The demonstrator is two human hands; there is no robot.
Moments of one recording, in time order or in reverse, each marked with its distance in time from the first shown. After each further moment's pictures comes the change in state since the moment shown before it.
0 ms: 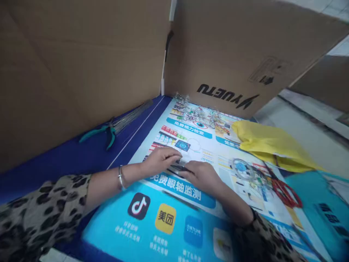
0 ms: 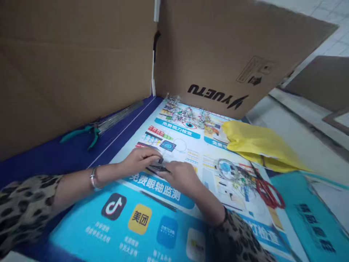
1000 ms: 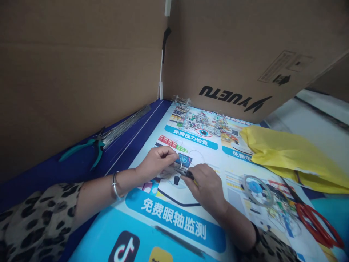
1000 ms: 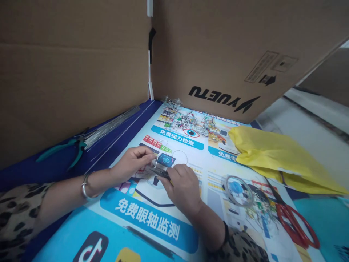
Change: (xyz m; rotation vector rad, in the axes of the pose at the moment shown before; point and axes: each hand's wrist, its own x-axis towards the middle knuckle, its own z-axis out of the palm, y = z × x) left_hand 0.042 -0.006 -0.010 -0.293 0.164 -0.353; right_hand 0.027 0.028 0.020 -0.060 0.596 -0.065
